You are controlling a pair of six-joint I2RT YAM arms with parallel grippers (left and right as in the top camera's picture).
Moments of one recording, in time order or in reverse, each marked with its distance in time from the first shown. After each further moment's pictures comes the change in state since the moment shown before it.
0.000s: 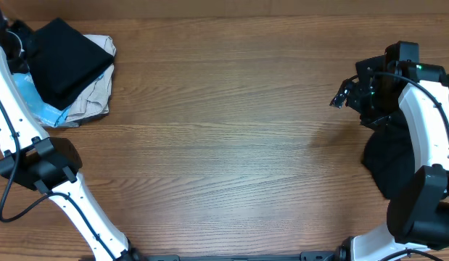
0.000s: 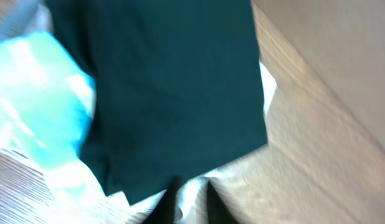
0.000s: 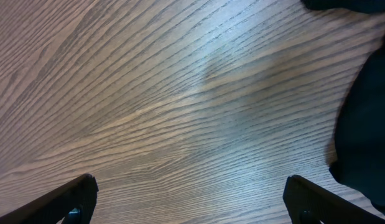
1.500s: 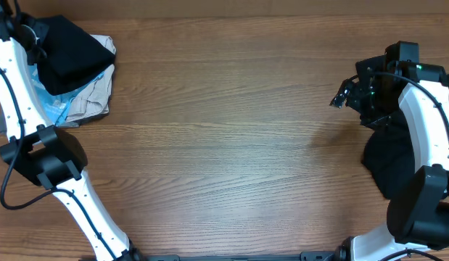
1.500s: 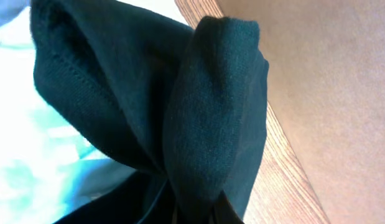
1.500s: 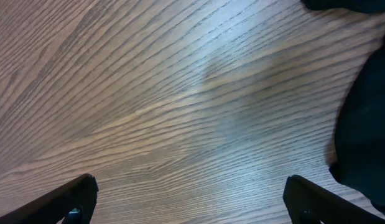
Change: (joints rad) left arm -0.046 0.014 -0.188 0.357 -0.124 -0.376; right arm 0.000 0.000 0.000 0.000 0.000 0.000
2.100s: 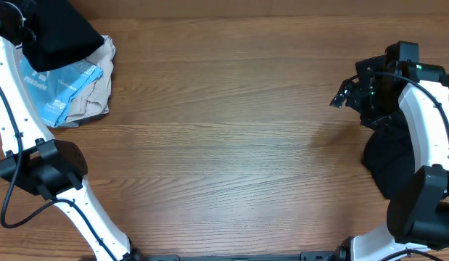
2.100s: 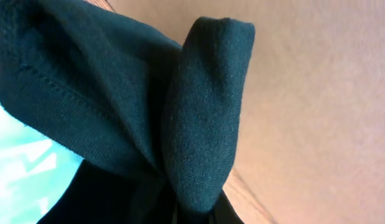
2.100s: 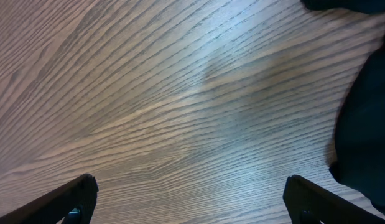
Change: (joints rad) left arm -0.019 -0.141 0.000 0.104 0.092 0.001; right arm 0.000 0.000 0.000 0.000 0.000 0.000
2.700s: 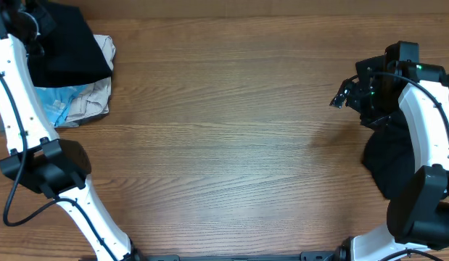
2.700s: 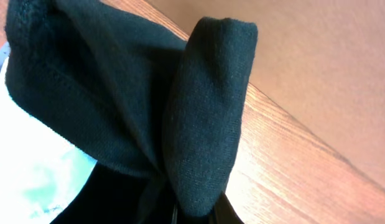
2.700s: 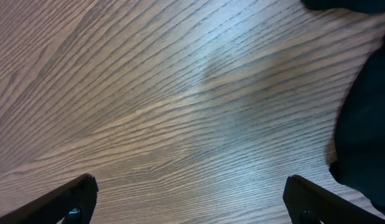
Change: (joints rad) left arm -0.025 -0.006 0.000 -0.192 -0.016 0.306; right arm 0.000 0.000 0.000 0.000 0.000 0.000
